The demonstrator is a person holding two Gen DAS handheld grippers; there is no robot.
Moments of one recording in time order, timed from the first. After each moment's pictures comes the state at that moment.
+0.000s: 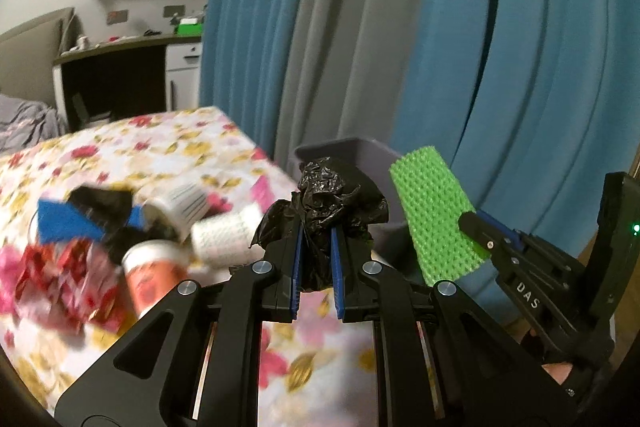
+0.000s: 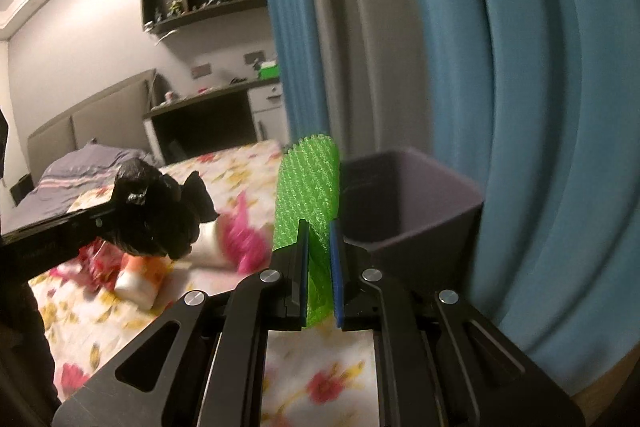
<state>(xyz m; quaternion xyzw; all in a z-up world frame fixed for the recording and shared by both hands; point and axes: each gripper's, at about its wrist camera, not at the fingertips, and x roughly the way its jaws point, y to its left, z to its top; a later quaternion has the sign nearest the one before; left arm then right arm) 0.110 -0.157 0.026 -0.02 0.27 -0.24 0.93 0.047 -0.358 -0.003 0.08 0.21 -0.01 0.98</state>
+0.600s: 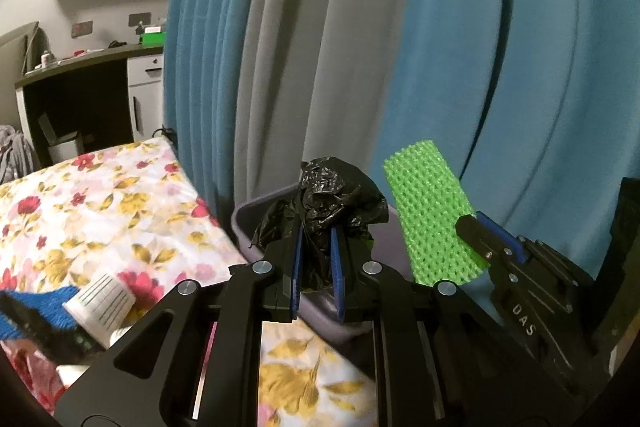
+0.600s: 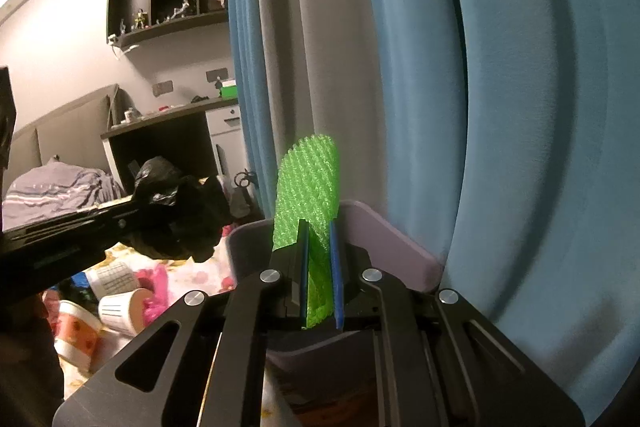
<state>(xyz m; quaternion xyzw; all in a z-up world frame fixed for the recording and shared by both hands) 0.207 -0.261 0.047 -0.01 0.27 -0.28 0.92 0.132 -0.418 0.015 0.07 0.19 -0.06 0.98</state>
